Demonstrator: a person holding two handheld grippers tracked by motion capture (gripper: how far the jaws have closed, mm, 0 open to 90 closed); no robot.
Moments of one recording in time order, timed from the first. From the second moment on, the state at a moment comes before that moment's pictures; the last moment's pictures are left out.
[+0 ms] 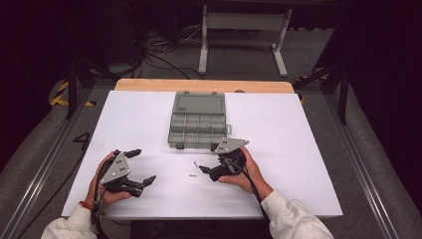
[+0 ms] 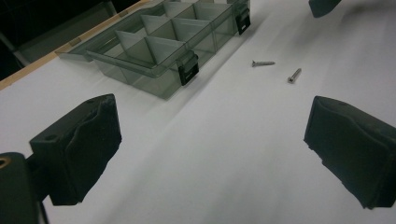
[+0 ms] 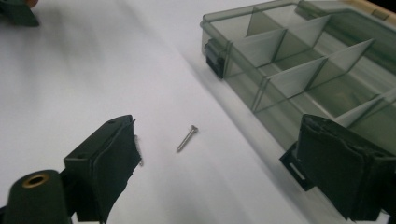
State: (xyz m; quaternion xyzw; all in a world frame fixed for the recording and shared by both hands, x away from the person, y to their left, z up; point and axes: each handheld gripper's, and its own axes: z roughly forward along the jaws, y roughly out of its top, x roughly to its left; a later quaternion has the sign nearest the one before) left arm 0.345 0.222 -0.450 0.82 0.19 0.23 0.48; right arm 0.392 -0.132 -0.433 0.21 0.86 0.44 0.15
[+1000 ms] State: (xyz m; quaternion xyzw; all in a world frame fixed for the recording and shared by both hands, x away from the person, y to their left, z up) left arm 0.345 0.221 -0.451 0.83 0.19 0.23 0.48; right arm 0.411 -0.094 -0.459 0.21 0.89 0.38 0.10
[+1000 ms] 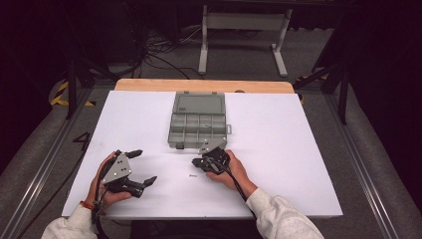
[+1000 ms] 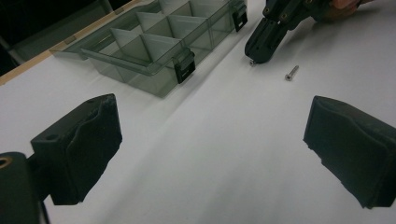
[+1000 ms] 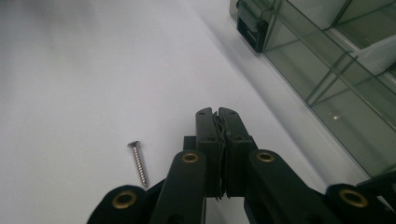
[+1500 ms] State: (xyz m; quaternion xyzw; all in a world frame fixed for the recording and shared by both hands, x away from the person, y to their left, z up) left arm 0.345 0.221 -0.451 0.82 0.19 0.23 0.48; right arm 0.409 -0.106 -0.443 0.21 0.88 0.40 0.12
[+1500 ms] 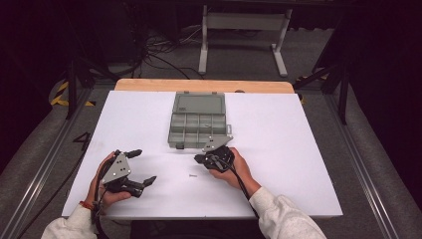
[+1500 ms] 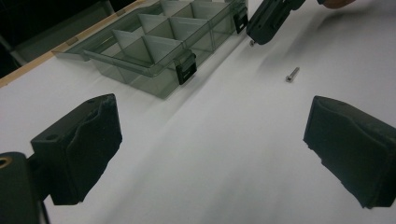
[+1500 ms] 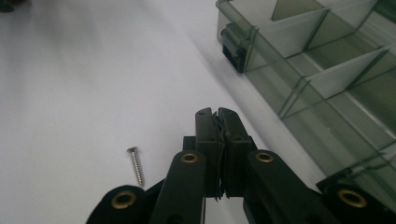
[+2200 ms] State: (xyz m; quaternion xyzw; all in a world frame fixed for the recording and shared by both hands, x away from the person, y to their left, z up) left arm 0.345 0.222 -0.451 0.82 0.19 0.23 0.49; right arm 0.437 -0.134 -0.394 0.23 0.84 0.45 0.17
